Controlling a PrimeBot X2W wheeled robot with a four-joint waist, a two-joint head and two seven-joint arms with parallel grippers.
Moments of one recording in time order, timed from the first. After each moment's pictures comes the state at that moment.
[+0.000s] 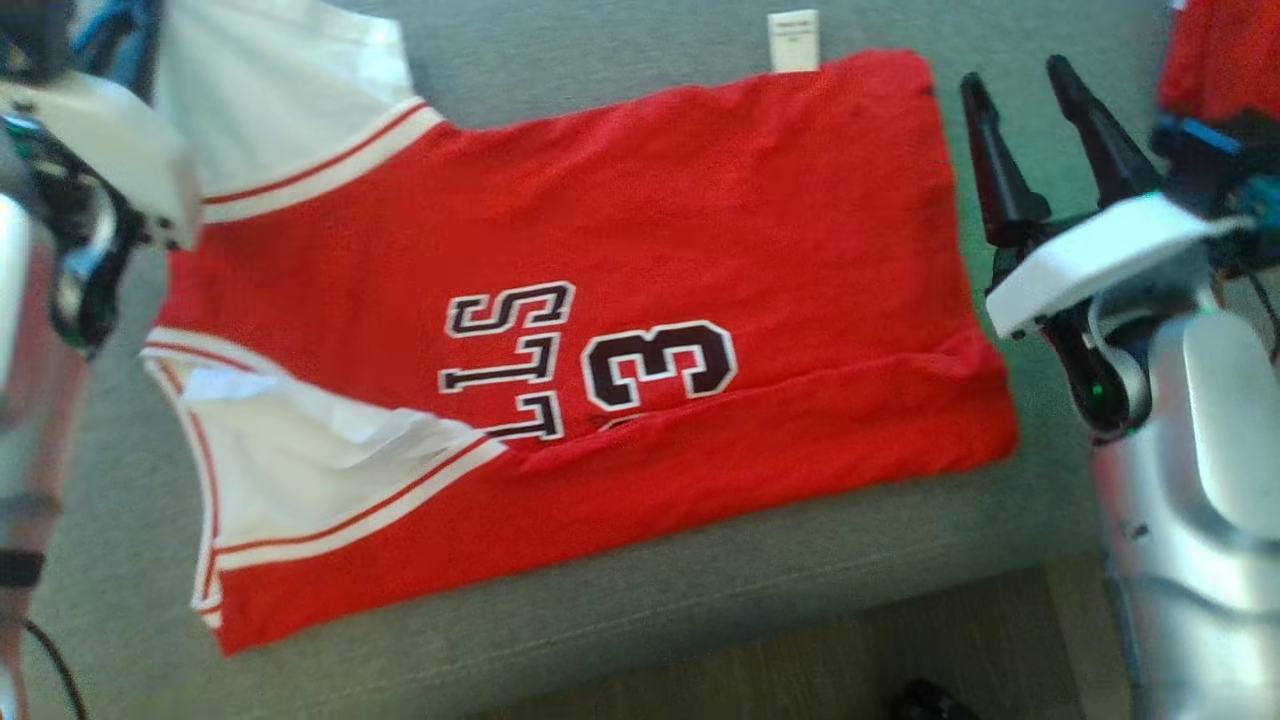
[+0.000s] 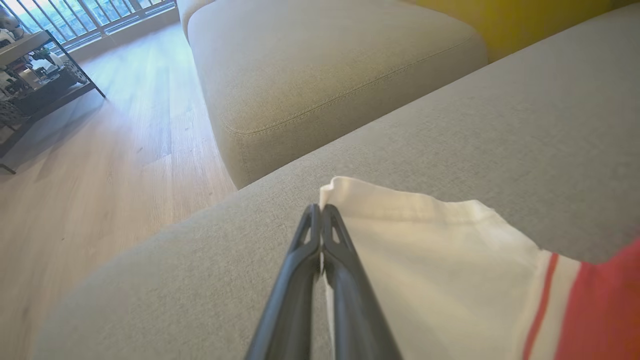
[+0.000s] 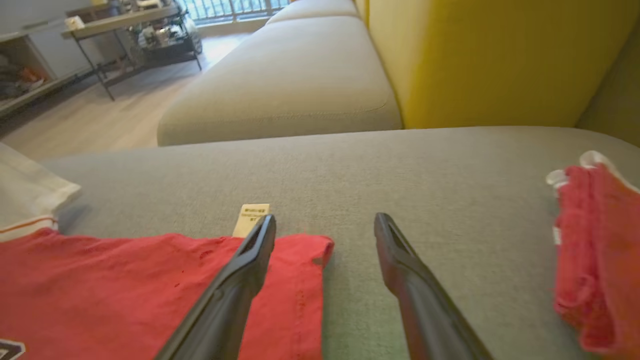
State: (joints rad) left arm -0.85 0.49 -0.45 0.54 -0.33 -0.08 0.03; right arm -0.56 -0.08 -0.03 0.27 0.21 0.13 0.04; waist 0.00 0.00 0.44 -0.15
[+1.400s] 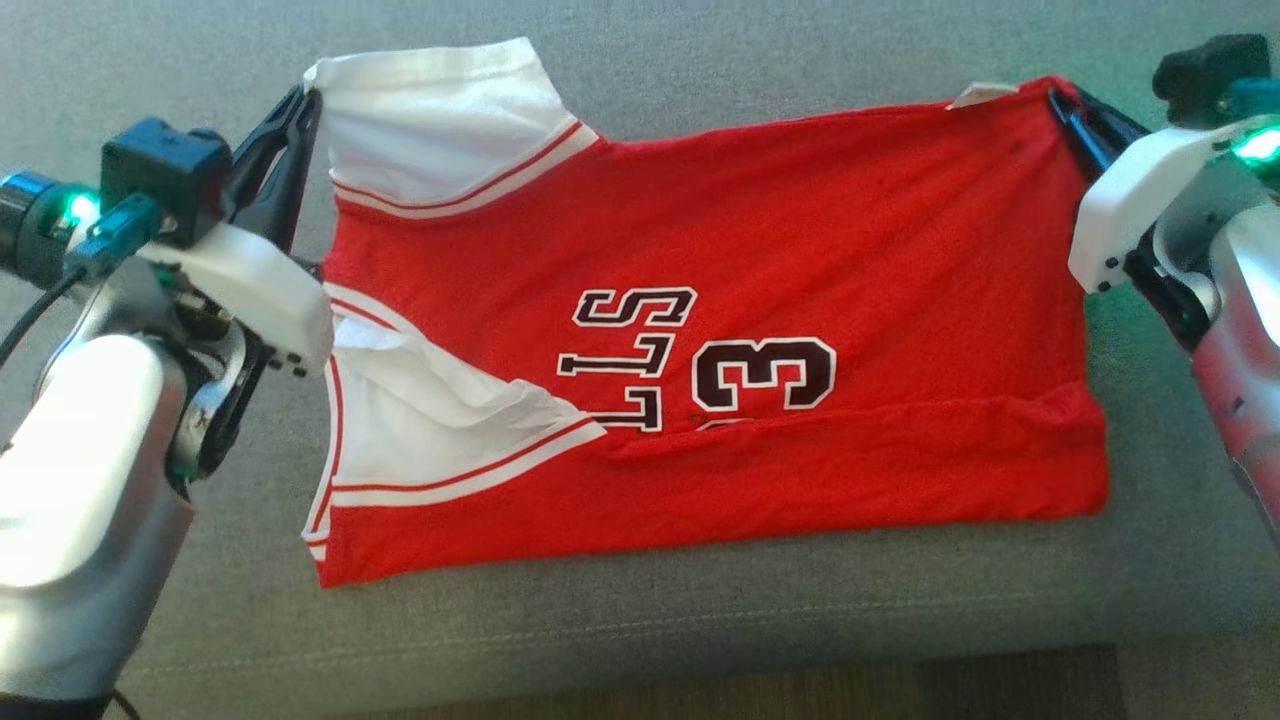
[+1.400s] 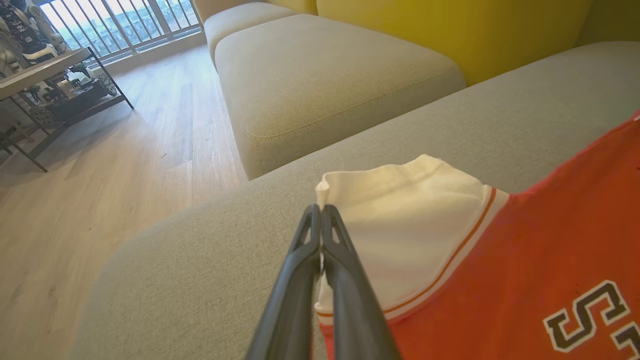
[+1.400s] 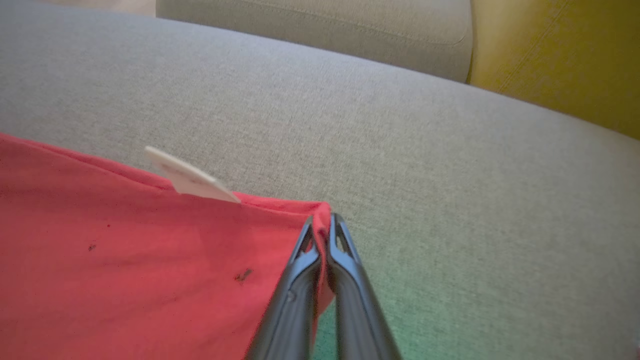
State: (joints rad) left arm -0.60 0.49 -0.49 0.14 -0.36 0.05 0.06; right arm -0.94 -0.37 0.43 0.96 0.38 0.13 -0.06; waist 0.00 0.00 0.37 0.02
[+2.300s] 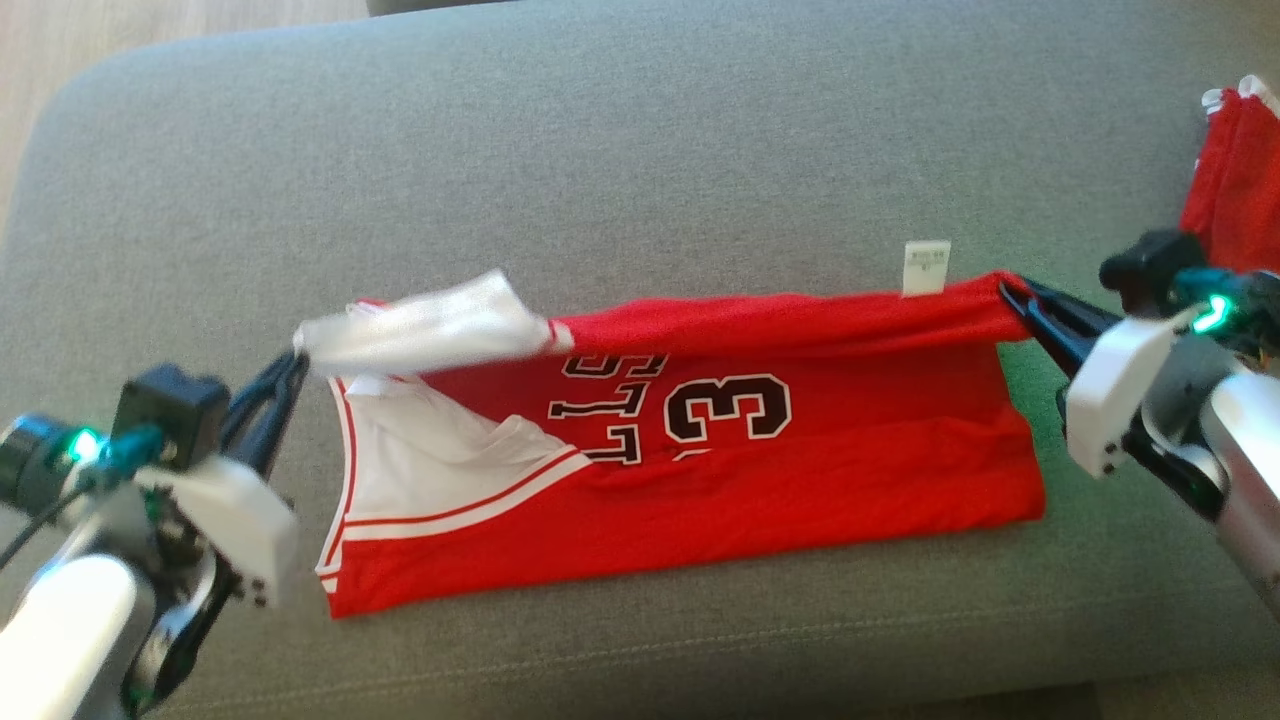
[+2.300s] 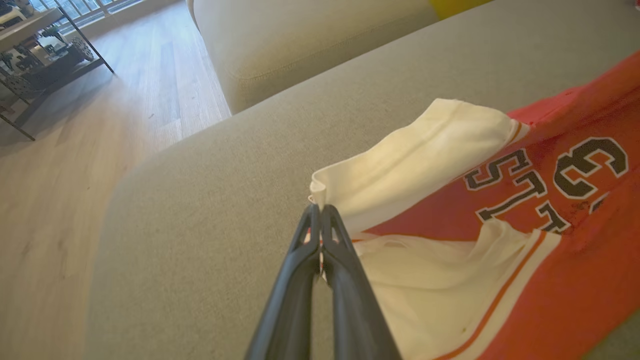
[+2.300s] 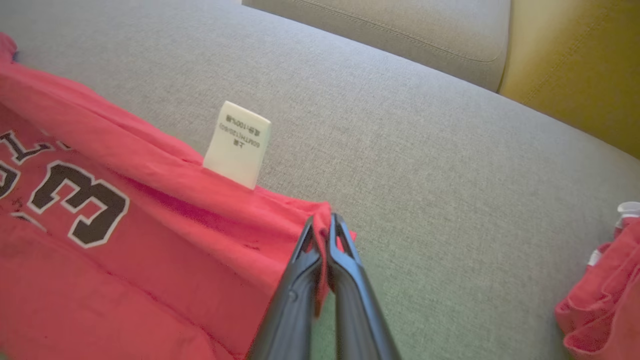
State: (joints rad) left arm -0.23 0.65 -0.50 0.00 -0.44 0.06 0.10; right arm -0.66 -0.57 0.67 0.63 0.57 0.13 -0.04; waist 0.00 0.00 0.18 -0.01
